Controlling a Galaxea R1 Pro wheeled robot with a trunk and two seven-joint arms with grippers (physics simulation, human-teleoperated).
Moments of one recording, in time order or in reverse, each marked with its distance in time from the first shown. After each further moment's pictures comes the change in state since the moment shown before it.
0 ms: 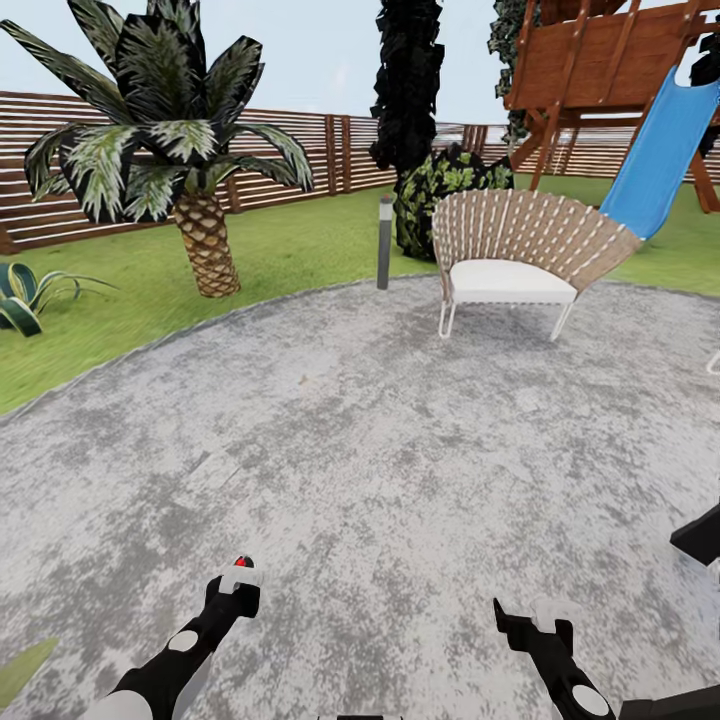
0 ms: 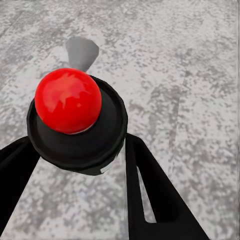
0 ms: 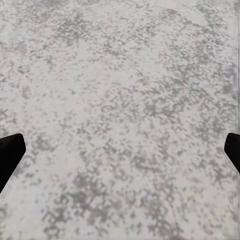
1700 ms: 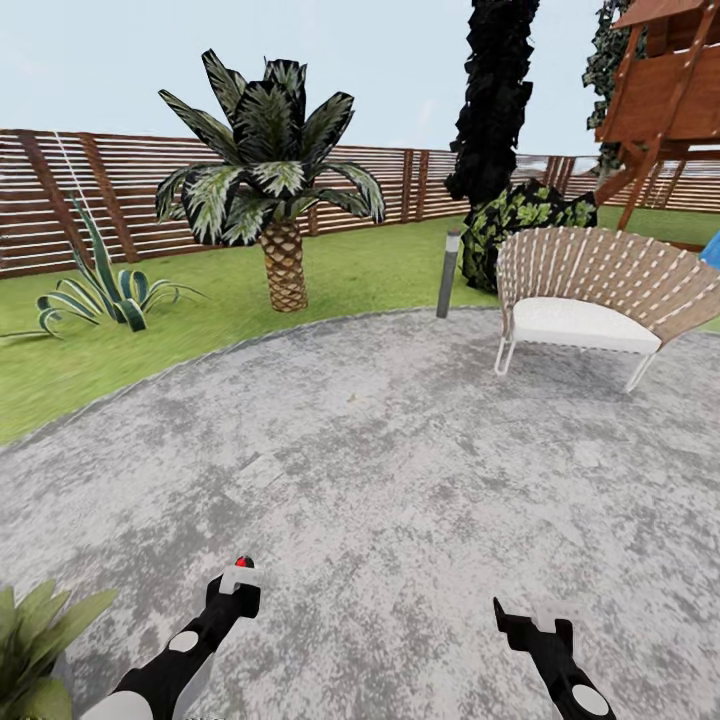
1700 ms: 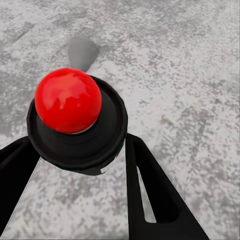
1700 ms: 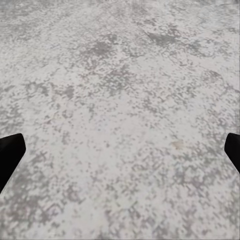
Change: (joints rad) left arm 0.001 -0.001 0.001 -0.001 0.000 -0.001 0.001; right arm 0.000 0.000 0.000 -0.001 0.000 0.000 0.000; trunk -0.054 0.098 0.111
